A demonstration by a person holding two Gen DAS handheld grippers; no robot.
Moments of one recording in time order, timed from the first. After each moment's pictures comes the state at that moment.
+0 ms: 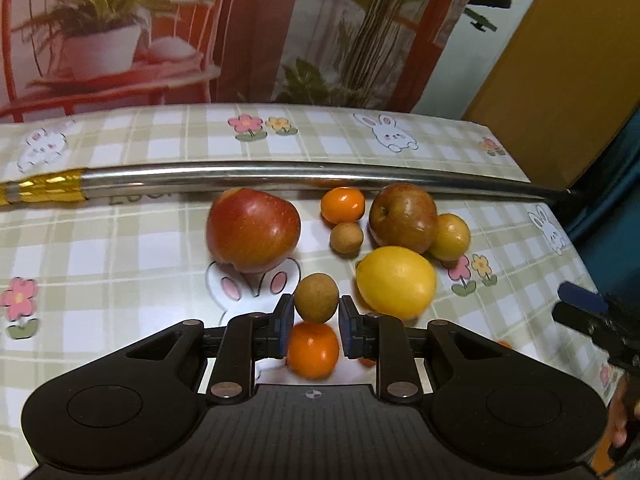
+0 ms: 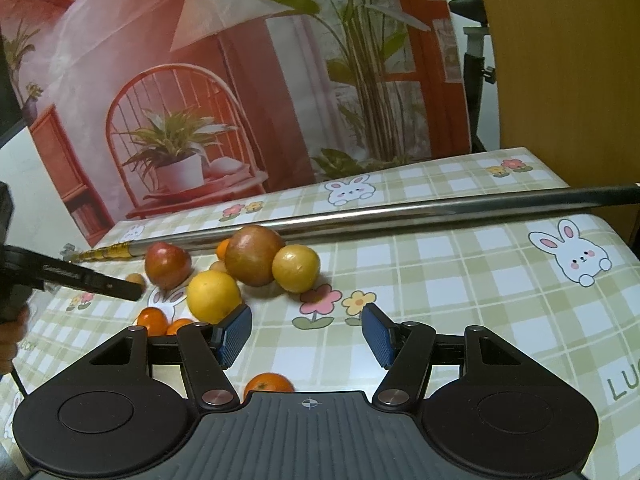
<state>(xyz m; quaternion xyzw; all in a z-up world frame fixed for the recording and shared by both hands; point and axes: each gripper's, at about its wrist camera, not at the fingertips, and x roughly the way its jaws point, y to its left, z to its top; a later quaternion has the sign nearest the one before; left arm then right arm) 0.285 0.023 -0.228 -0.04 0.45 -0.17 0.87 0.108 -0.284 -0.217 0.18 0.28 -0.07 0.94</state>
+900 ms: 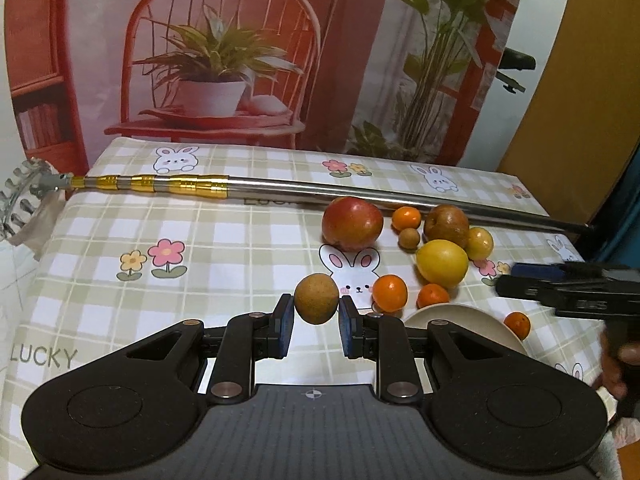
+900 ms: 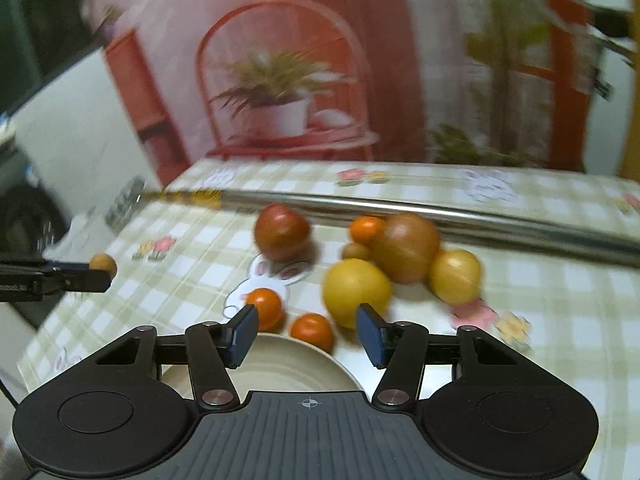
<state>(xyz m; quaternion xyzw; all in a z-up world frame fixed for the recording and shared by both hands) 0.167 0.096 -0.184 -0.05 0.38 -0.08 0.92 0.193 -0.191 -0.195 0.11 0.35 0.06 0.93</state>
